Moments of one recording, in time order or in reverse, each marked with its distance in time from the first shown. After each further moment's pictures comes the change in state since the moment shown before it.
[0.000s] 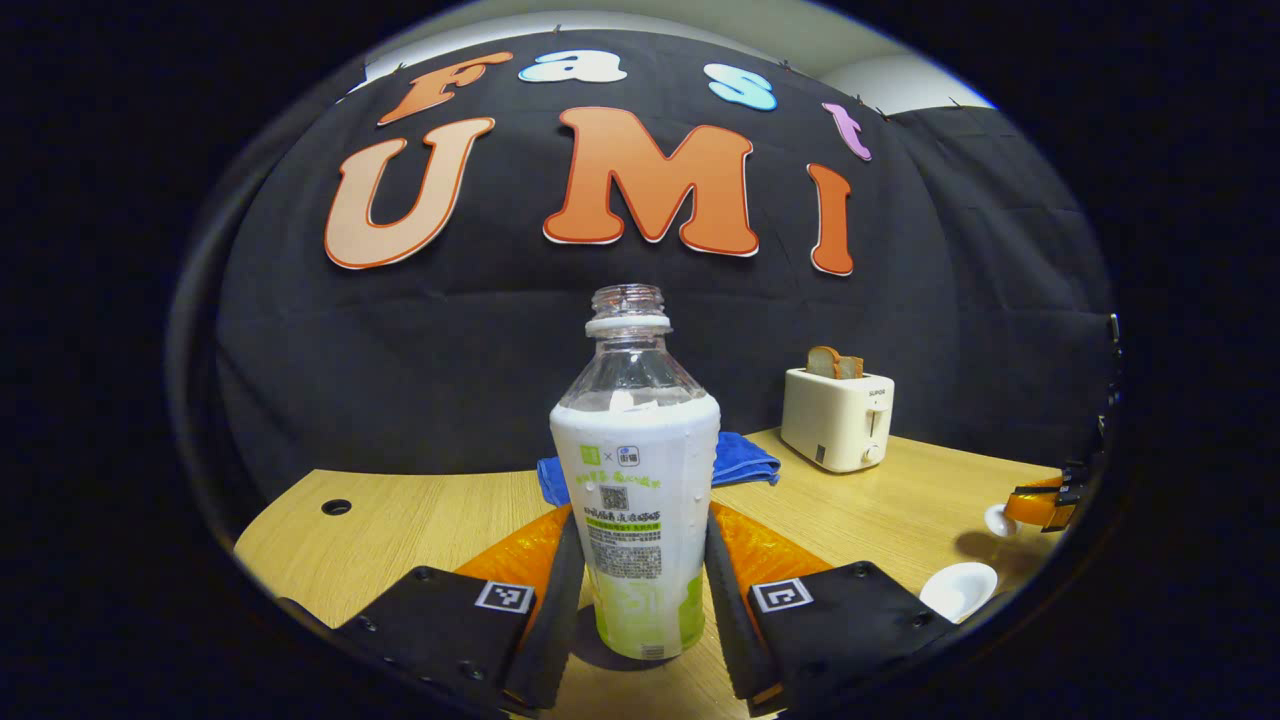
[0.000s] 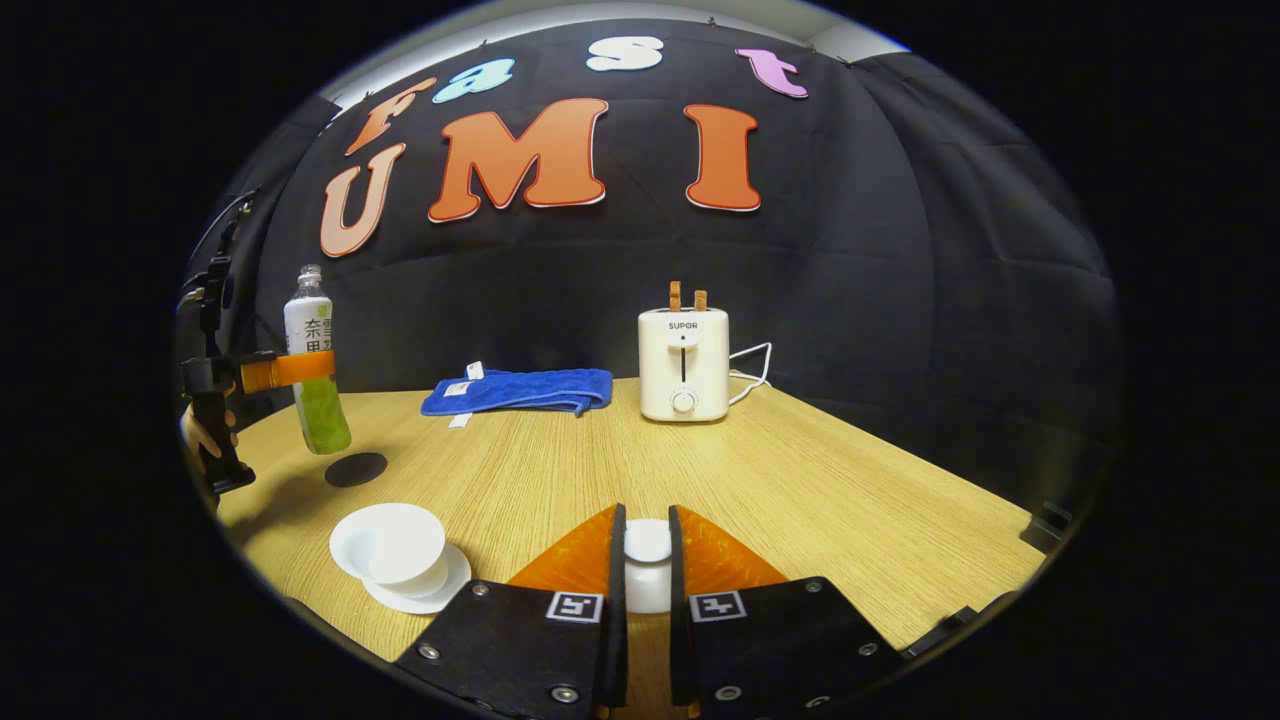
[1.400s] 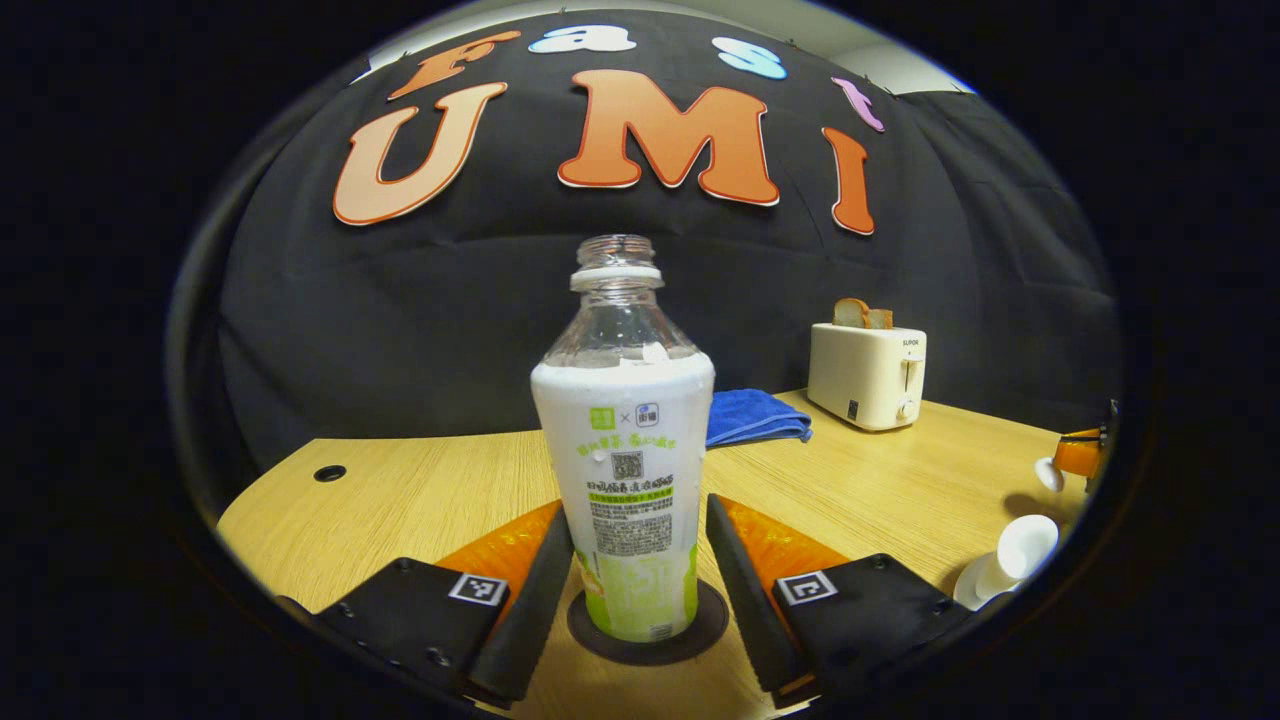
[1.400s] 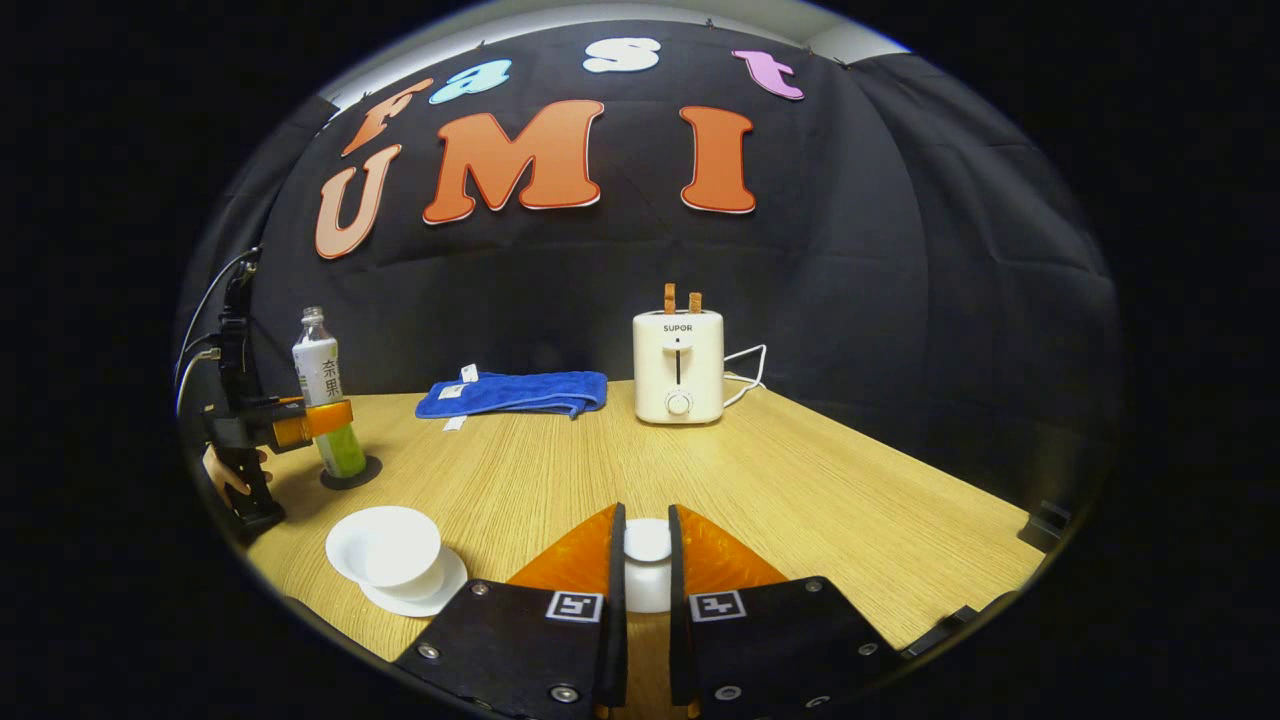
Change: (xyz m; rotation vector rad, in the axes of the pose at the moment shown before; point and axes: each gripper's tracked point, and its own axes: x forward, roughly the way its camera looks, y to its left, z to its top) left arm 0.018 0.011 -0.063 0.033 0.082 0.041; right arm -0.001 -0.001 0.002 0.005 -0.009 -0.015
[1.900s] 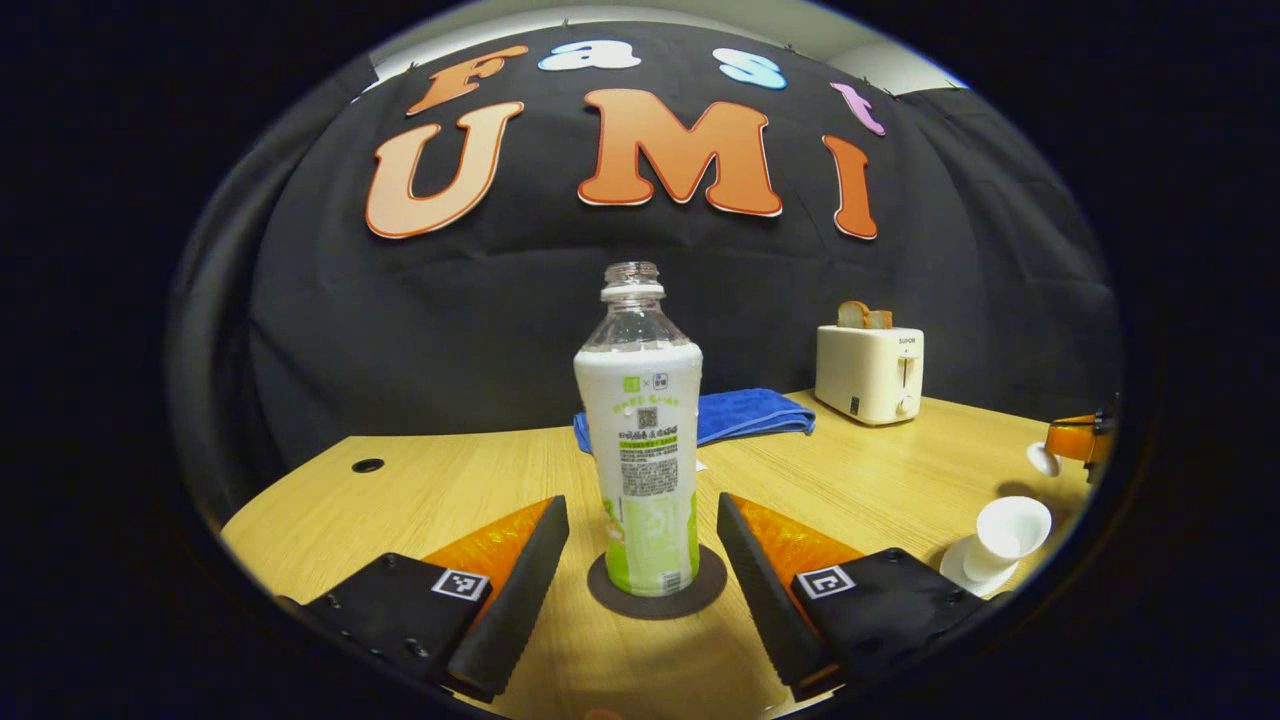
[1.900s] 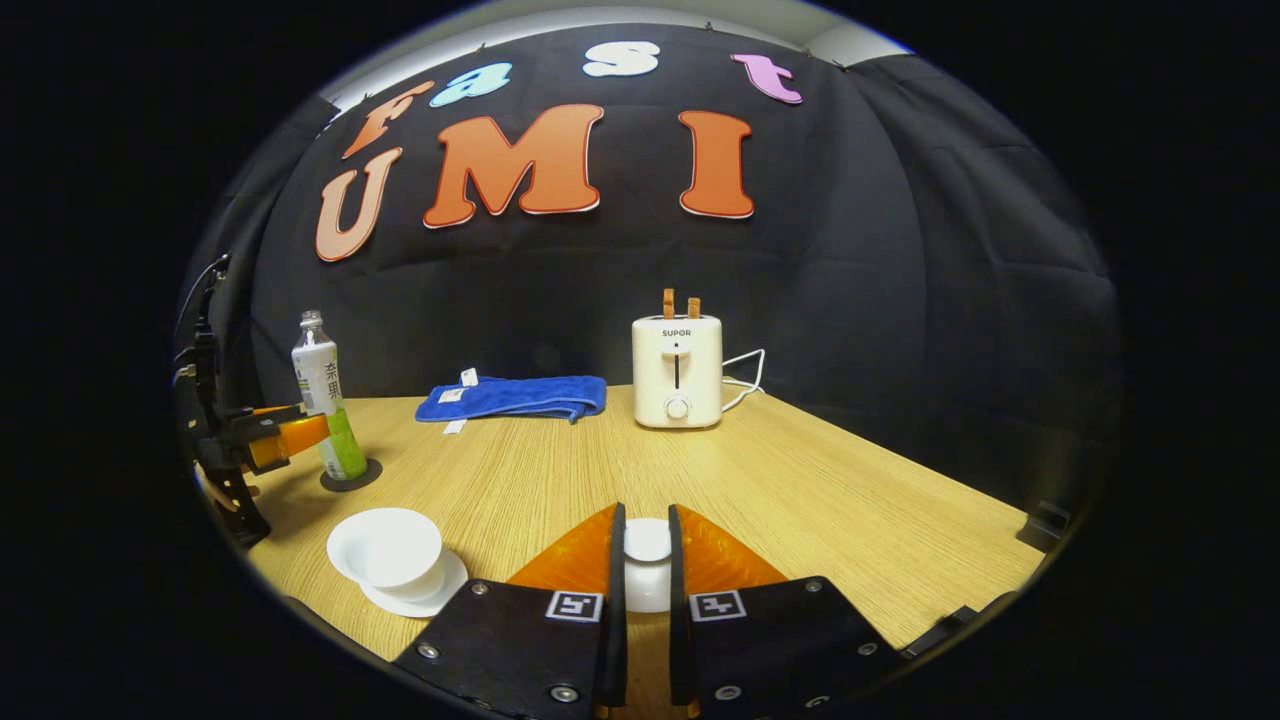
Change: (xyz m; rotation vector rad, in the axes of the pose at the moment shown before) left arm -0.059 0.011 -0.002 0.018 -0.052 0.098; right arm -0.003 0.001 0.003 -0.003 -0.025 0.001
